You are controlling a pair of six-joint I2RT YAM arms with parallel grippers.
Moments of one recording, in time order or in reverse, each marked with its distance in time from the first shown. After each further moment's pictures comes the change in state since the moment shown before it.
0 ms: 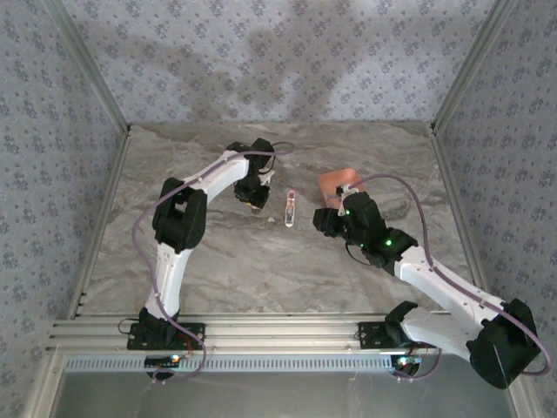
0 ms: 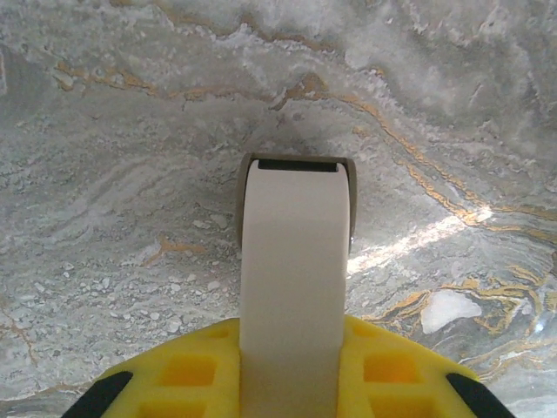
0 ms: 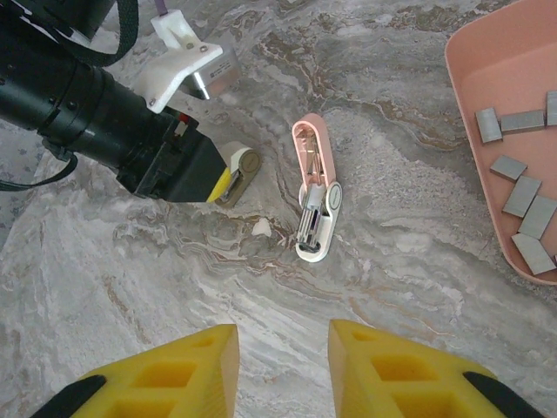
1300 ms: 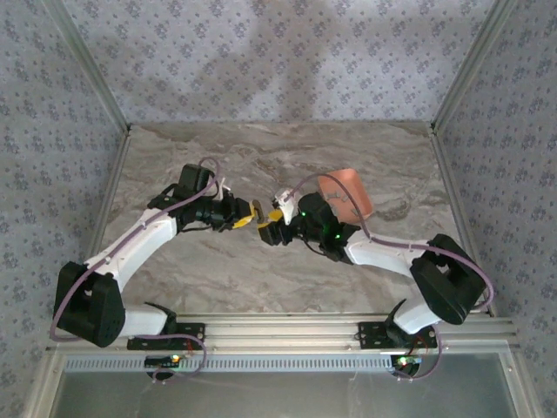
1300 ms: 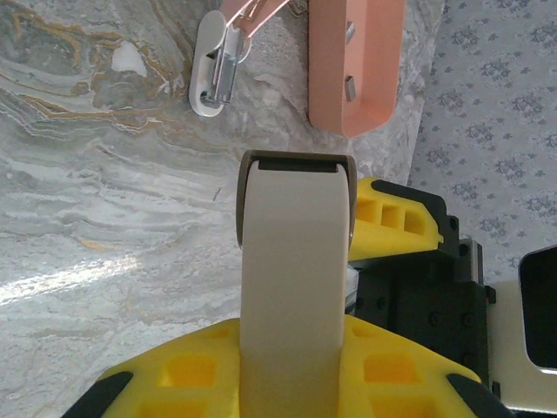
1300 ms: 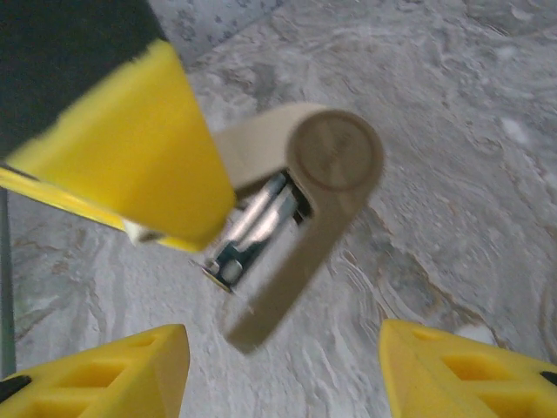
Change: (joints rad) left arm 0.133 -0.910 -0.926 0.629 0.656 -0.778; right arm 0.178 0.475 0.060 0.582 -0.284 -0.444
